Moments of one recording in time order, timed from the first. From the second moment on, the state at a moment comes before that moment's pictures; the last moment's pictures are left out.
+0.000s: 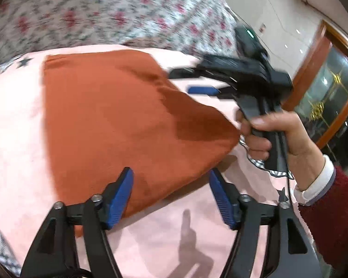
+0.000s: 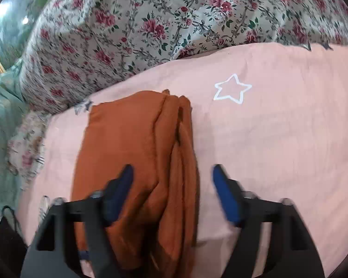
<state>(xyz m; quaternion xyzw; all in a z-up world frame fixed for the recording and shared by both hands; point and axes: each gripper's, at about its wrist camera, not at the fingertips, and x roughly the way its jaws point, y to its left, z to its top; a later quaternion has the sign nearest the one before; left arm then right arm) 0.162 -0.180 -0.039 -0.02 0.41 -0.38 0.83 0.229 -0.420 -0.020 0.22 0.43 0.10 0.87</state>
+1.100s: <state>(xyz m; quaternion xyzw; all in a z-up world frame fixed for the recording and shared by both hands) 0.178 0.061 -0.019 -0.15 0.41 -0.32 0.84 0.172 -0.245 -0.025 0.26 0.46 0.28 0.80</state>
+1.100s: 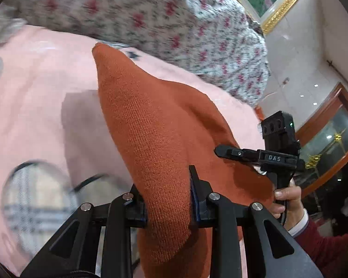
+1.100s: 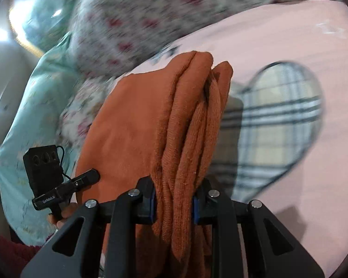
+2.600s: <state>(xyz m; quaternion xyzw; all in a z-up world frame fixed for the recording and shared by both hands) 0.157 0.153 -0.058 -0.11 0.43 -0.11 0.89 0.201 -0.151 -0.016 0.18 0.44 0.22 0.85</state>
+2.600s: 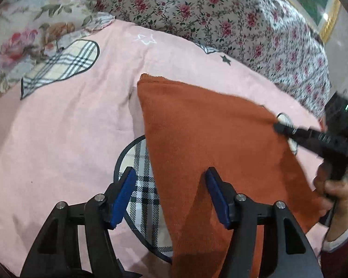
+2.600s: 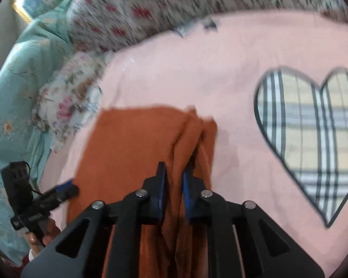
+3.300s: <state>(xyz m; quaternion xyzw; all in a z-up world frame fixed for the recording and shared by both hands) 0.008 0.133 -0.062 -0.03 0.41 -0.19 0.89 0.057 -0.171 -0.028 0.18 0.47 0.24 0.83</state>
